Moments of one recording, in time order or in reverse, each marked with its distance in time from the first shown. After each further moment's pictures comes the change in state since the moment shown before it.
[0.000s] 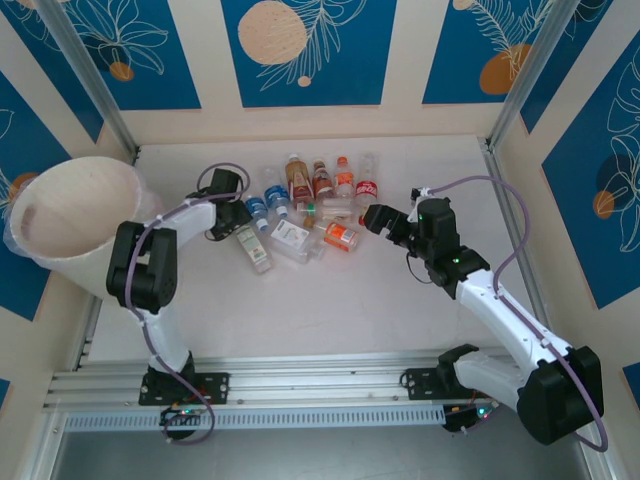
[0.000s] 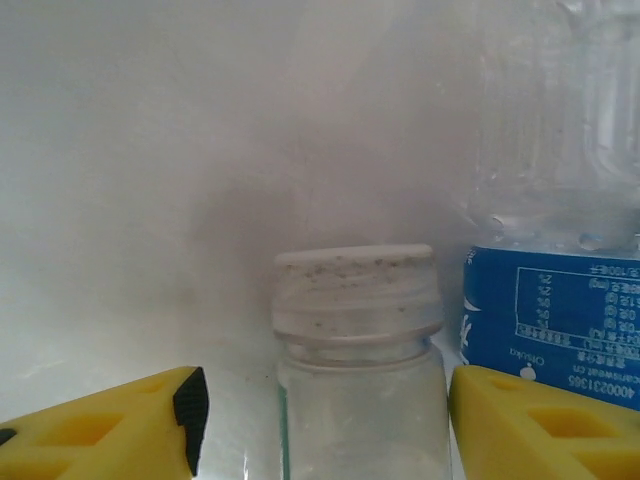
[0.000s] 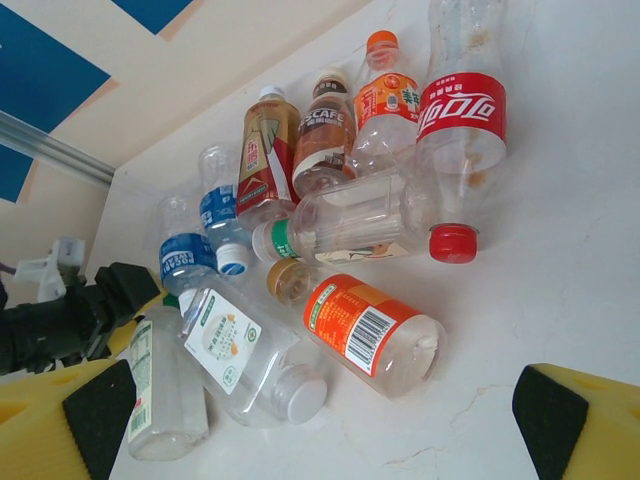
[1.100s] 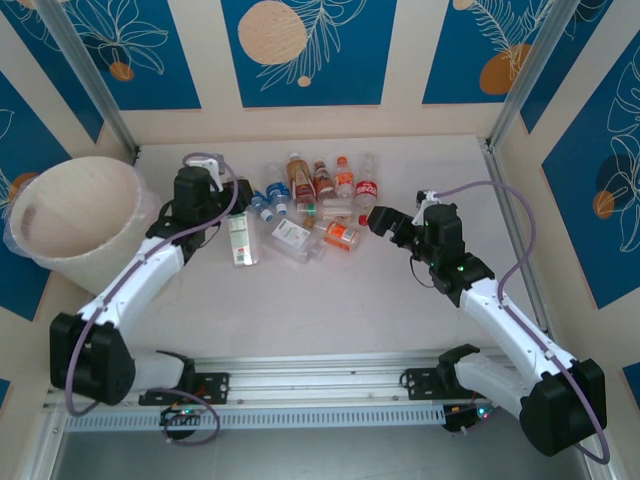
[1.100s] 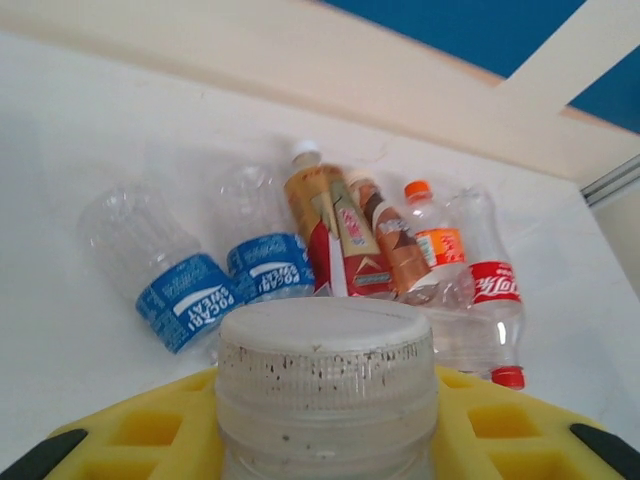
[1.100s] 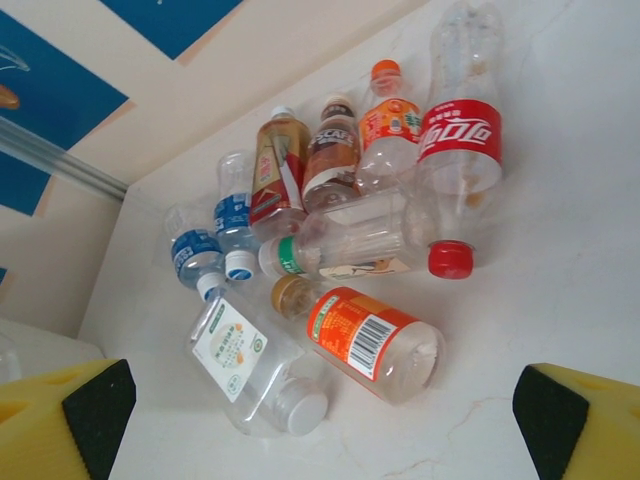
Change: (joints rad) left arm -0.055 -0.615 -0.237 0.287 0.224 0.291; right arm -0.010 -0.060 -0.052 0.060 -0.009 -0.017
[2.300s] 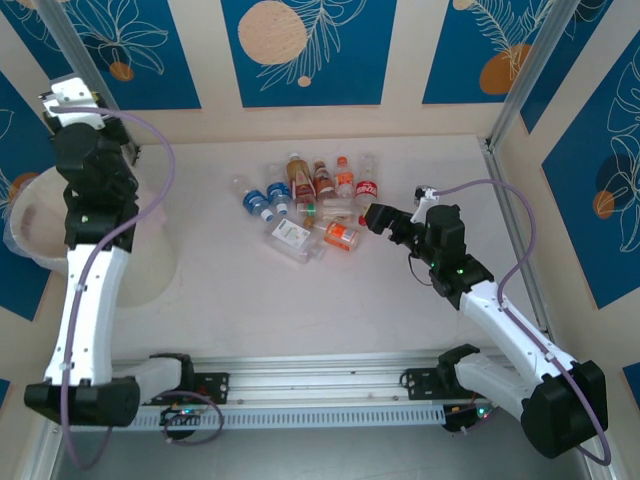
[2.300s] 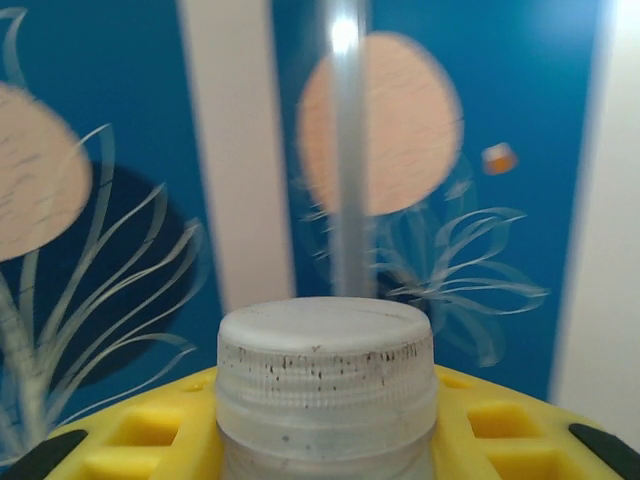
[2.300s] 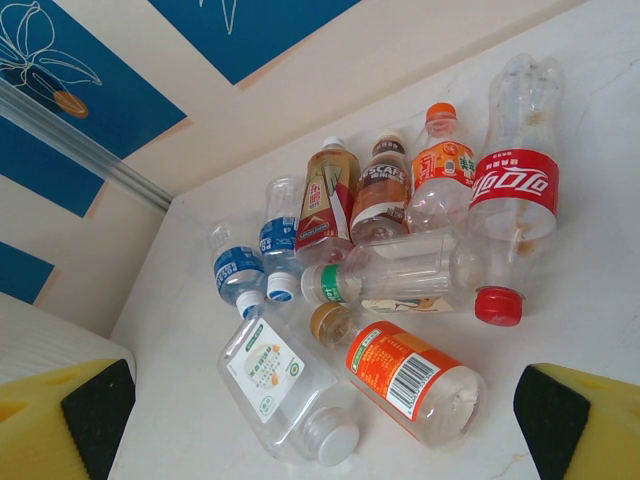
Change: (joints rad) left arm 0.282 -0.093 0.461 0.084 -0.729 0.615; right arm 0.010 -0.013 -0.021 0.110 -0.018 -0.036
